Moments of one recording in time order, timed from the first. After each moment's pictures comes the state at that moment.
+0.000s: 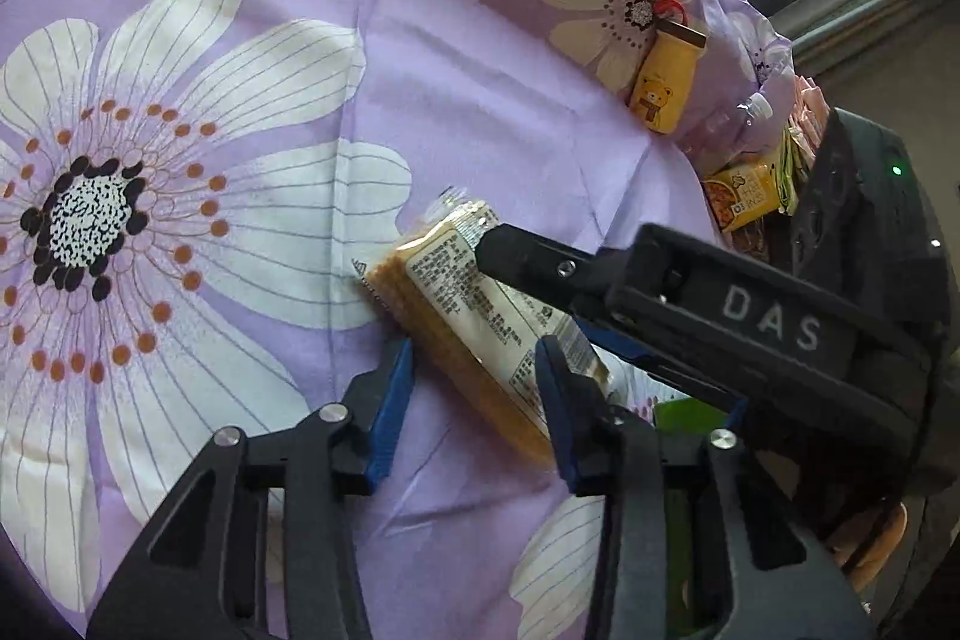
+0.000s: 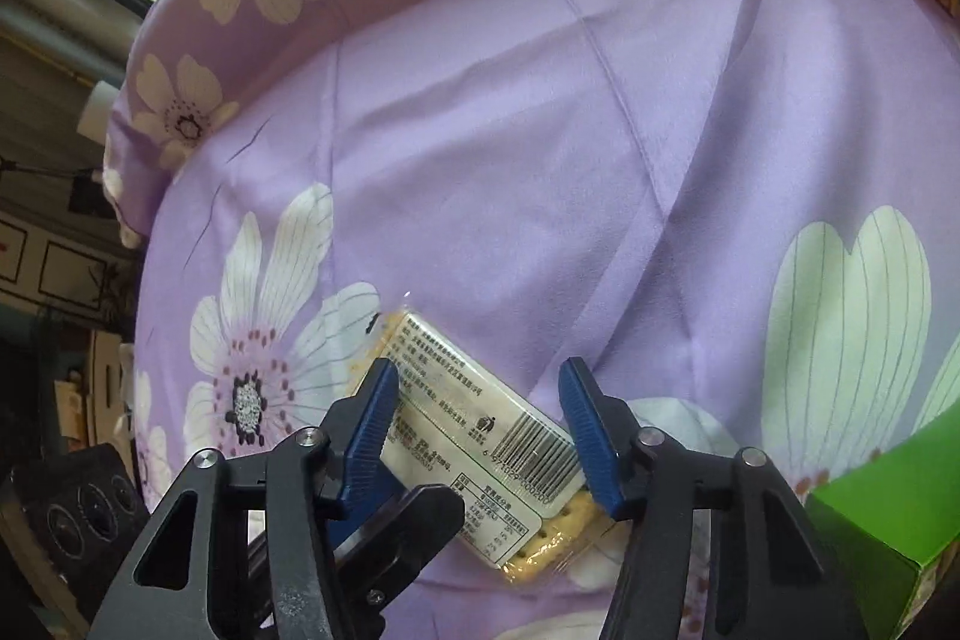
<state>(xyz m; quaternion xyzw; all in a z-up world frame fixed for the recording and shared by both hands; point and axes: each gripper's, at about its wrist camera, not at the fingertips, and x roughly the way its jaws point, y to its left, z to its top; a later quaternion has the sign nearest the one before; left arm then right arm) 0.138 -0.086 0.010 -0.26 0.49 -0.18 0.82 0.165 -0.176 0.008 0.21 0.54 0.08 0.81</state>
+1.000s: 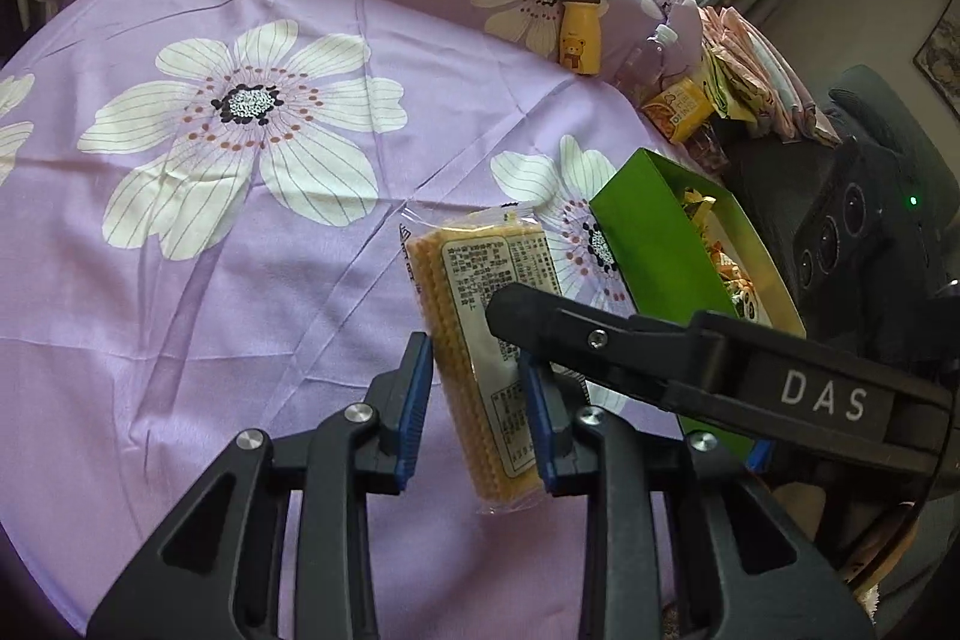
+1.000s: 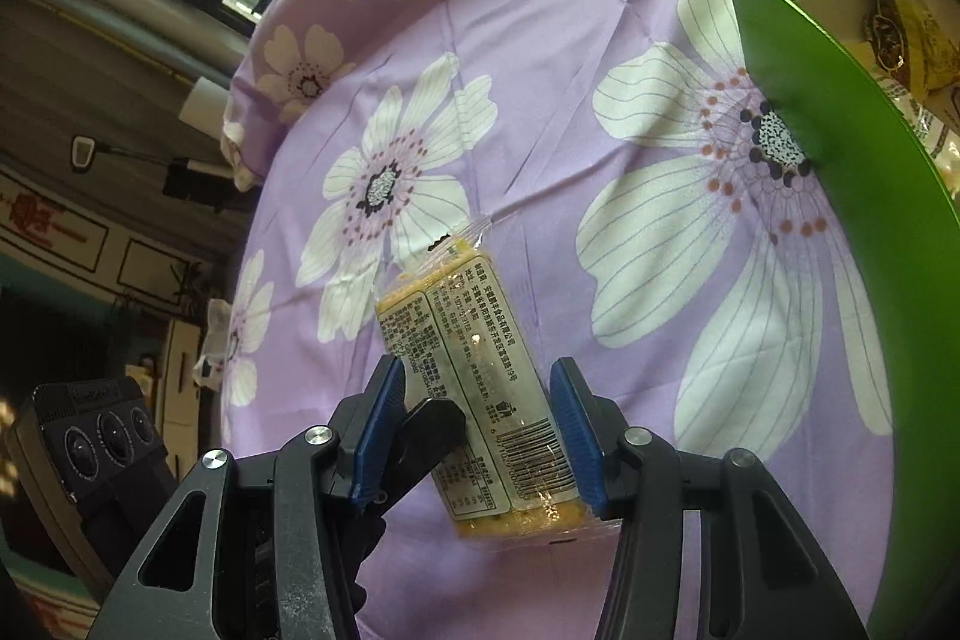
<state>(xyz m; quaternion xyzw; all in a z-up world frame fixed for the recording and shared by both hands) -0.038 -0.074 0.054 -0.16 0.44 -0.20 0.86 -0.028 -0.155 0.040 0.28 0.49 0.14 0.81</state>
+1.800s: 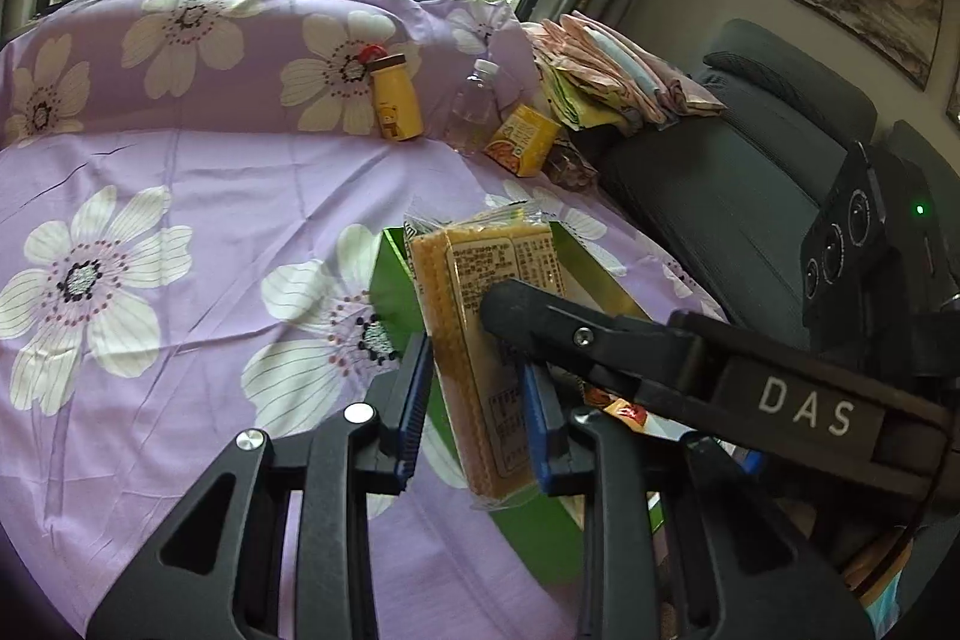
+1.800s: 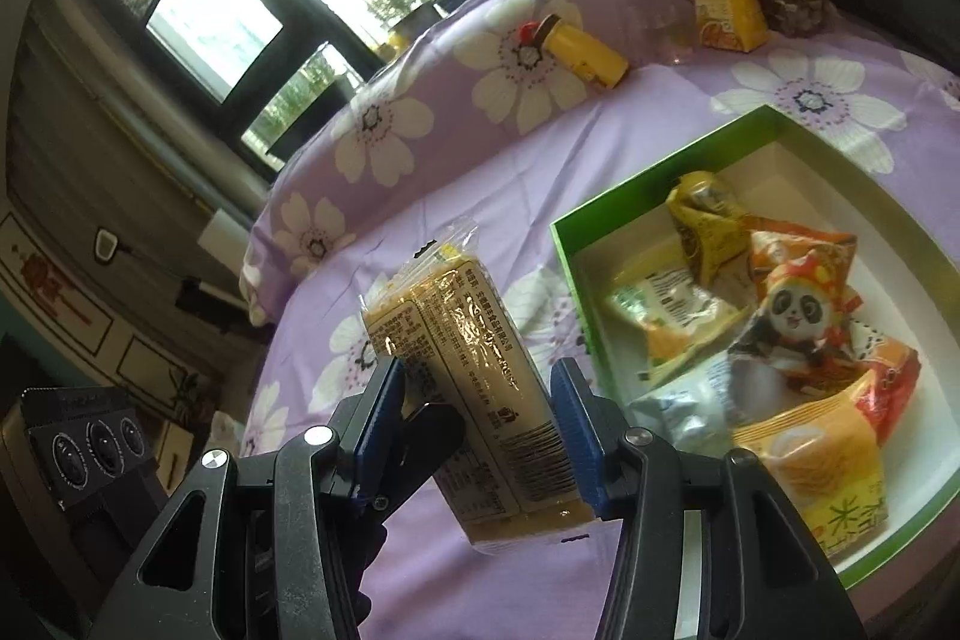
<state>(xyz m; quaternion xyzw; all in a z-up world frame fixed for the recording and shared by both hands) -0.050 -0.200 0.123 -0.09 0.34 -0.32 0.88 -0.093 -0.264 0.121 0.30 0.33 0.06 0.89</state>
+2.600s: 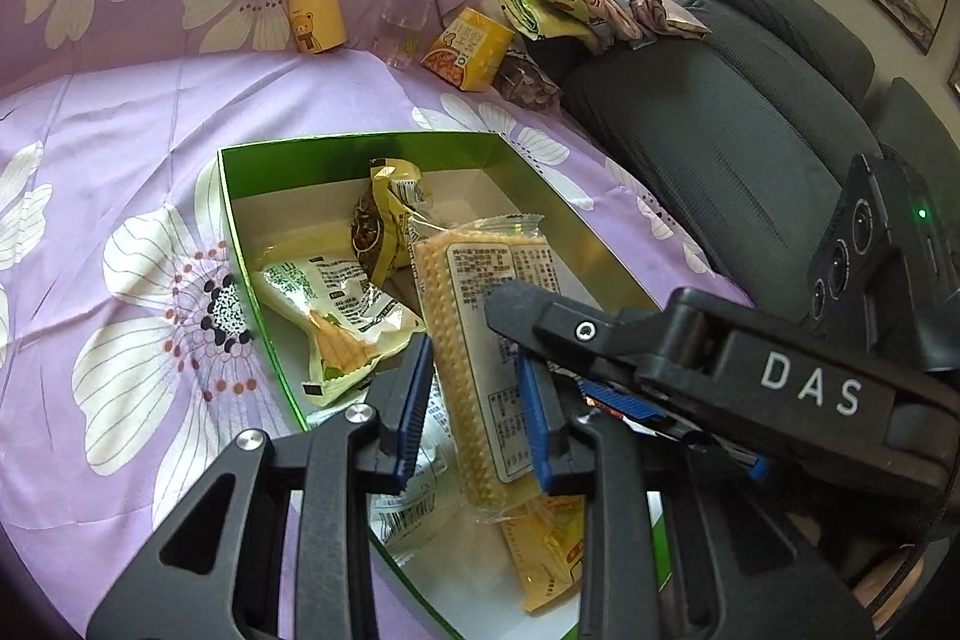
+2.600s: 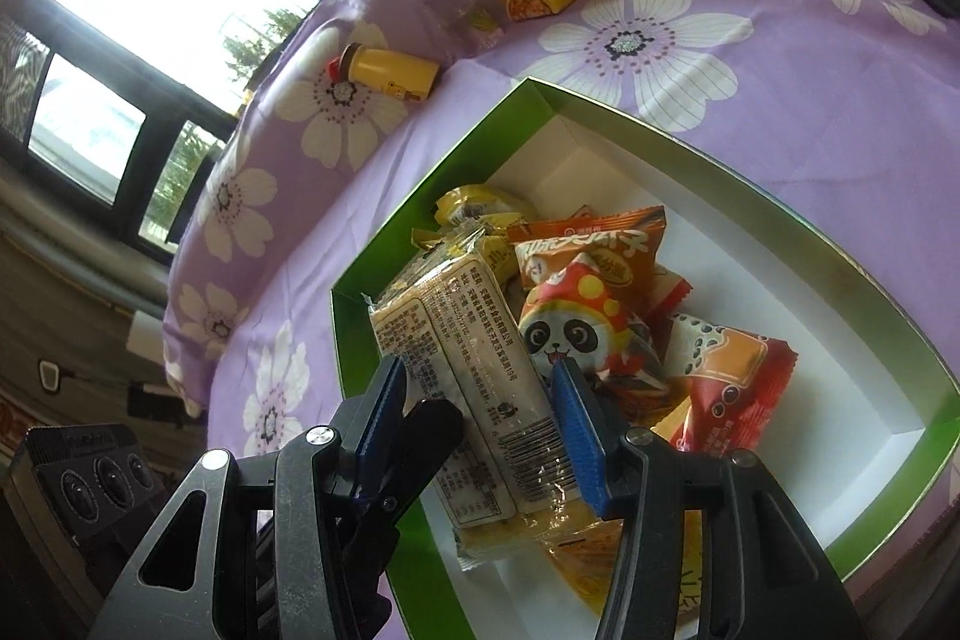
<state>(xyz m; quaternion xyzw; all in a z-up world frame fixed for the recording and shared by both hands) -0.017 -0.292 0.077 -0.08 0.41 -0.36 0.83 -0.092 -0.358 0.071 0.39 0.36 -0.06 0.84</state>
